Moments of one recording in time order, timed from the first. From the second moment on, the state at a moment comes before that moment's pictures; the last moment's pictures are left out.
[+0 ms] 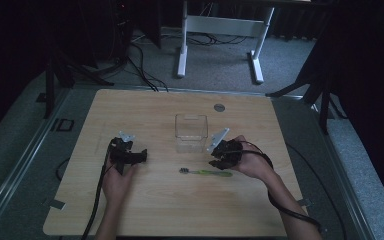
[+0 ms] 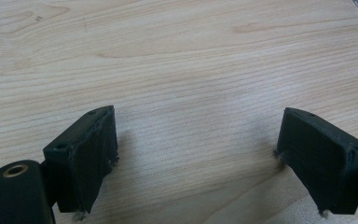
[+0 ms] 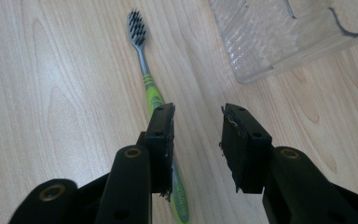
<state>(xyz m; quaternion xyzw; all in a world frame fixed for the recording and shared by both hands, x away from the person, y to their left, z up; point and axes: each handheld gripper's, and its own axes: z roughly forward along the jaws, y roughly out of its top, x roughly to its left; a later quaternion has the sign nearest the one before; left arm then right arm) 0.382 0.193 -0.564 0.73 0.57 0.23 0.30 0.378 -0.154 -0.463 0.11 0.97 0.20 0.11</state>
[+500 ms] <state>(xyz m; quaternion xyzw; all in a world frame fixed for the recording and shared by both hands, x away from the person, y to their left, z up) 0.382 0.193 -0.564 0.73 0.57 0.23 0.30 0.379 -0.149 -0.463 0.09 0.97 0.19 0.10</state>
